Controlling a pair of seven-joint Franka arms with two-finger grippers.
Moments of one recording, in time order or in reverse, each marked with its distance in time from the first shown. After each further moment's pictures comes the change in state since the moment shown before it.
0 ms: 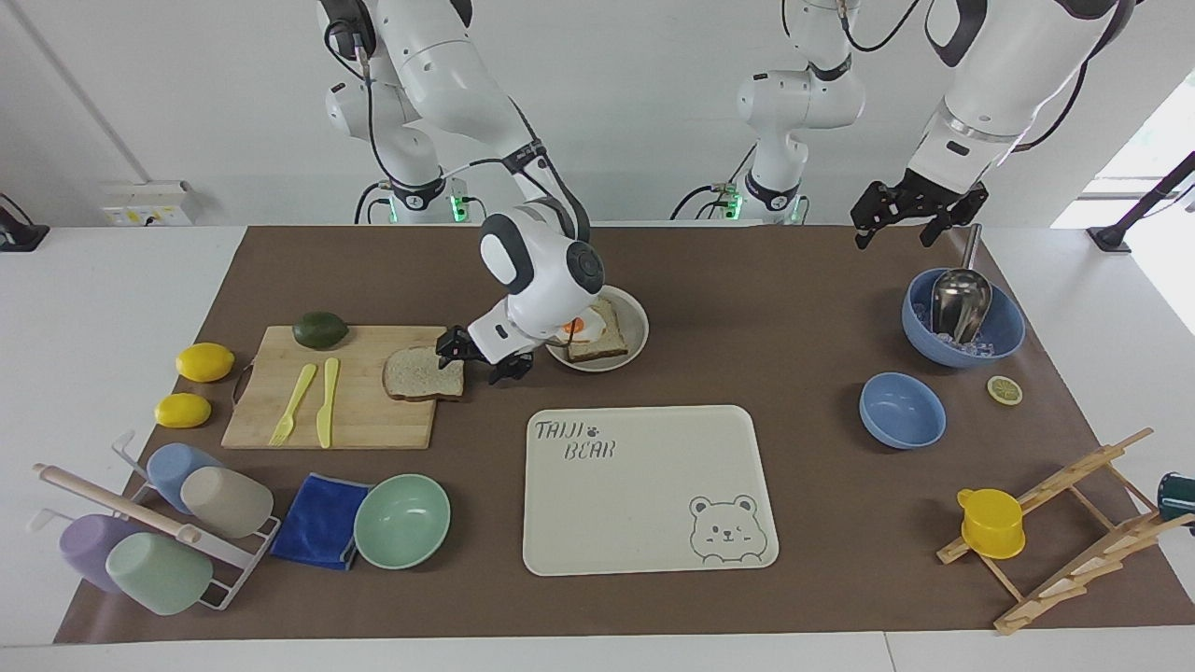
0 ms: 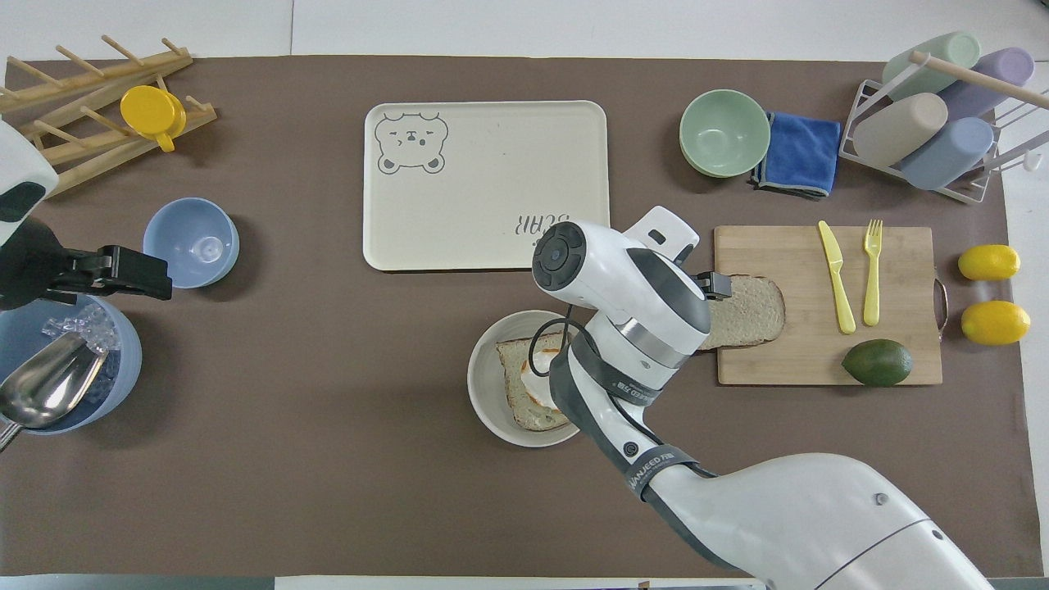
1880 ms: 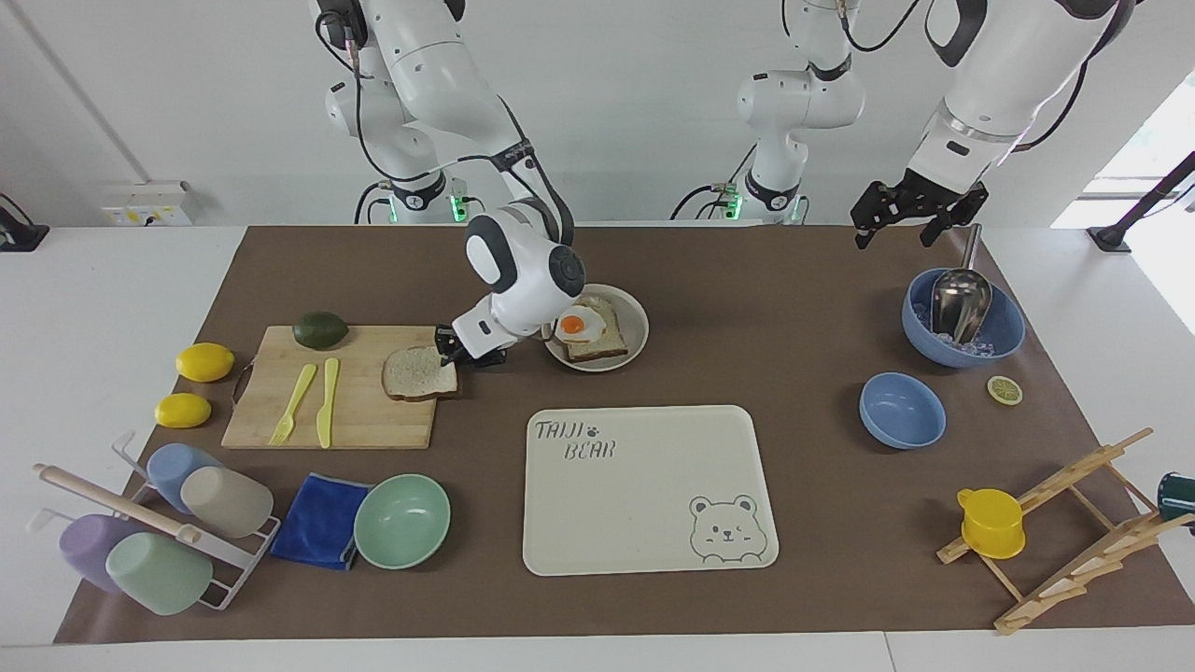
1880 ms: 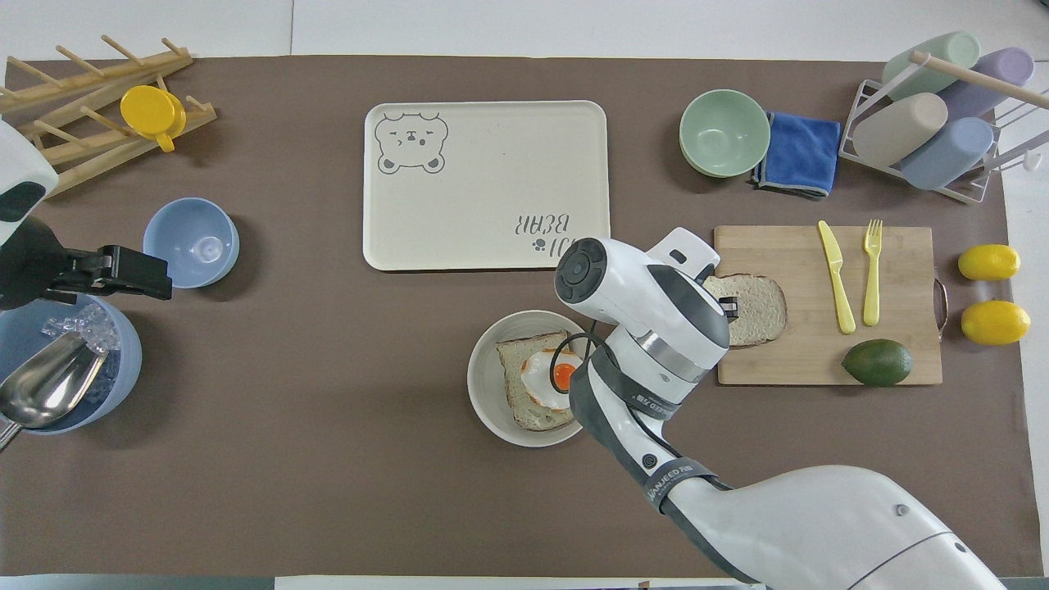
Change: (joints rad) left arm 0.000 0.000 0.000 0.000 0.000 0.000 0.000; right arm -0.017 -0.050 0.001 -0.070 -0.002 -0.076 -0.038
